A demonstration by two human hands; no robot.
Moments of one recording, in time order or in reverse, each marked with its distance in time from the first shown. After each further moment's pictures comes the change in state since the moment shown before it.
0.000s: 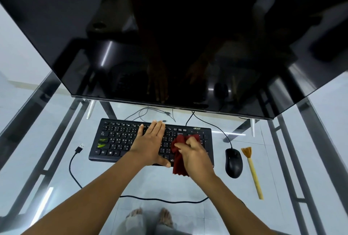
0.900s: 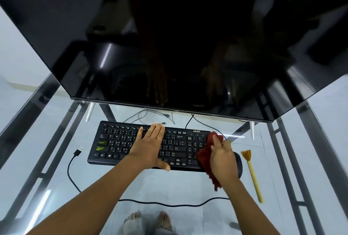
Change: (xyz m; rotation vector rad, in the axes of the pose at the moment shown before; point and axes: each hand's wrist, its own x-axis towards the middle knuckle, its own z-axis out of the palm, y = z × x) left_hand -0.001 -0.001 0.002 -0.017 0.015 0.004; right_hand 0.001 0.045 -0.037 -0.186 0.113 0.369
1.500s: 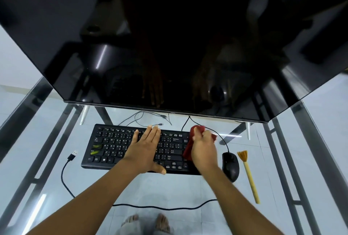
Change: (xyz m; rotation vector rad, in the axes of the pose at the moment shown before) left_hand 0.000 -0.001 -0.001 0.025 -0.006 0.014; right_hand 0.010 -0.048 -0.004 0.076 -0.127 -0.070
